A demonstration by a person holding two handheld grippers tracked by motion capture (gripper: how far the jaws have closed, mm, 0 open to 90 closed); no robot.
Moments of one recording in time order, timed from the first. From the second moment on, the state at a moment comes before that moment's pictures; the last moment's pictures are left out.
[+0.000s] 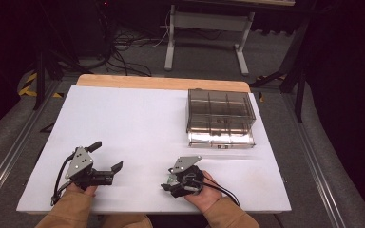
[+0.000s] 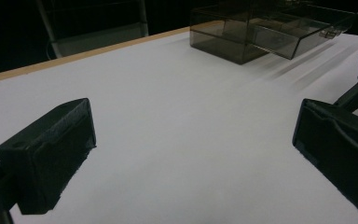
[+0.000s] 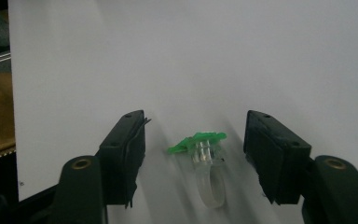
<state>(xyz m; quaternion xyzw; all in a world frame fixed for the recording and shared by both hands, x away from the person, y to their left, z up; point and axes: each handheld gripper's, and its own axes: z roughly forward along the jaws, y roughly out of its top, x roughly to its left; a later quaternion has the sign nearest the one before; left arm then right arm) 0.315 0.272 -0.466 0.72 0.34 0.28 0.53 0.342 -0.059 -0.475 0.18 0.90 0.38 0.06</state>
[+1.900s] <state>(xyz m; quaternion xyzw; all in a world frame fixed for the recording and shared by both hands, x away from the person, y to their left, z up) 0.315 0.272 -0.466 0.72 0.34 0.28 0.53 0.336 -0.076 -0.448 0.16 0.89 0.41 0.11</state>
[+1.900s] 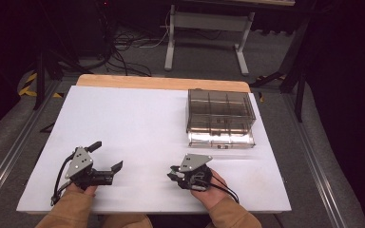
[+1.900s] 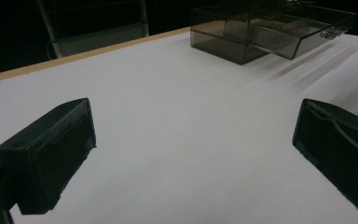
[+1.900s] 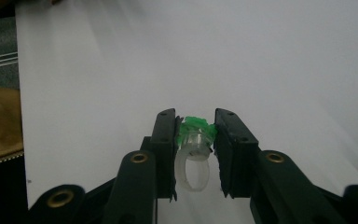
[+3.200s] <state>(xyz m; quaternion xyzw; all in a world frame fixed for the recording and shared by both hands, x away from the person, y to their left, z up) 0.315 0.272 -0.466 0.73 0.34 0.28 0.53 0.360 -0.107 -0.417 0.20 0.89 0.38 0.15</state>
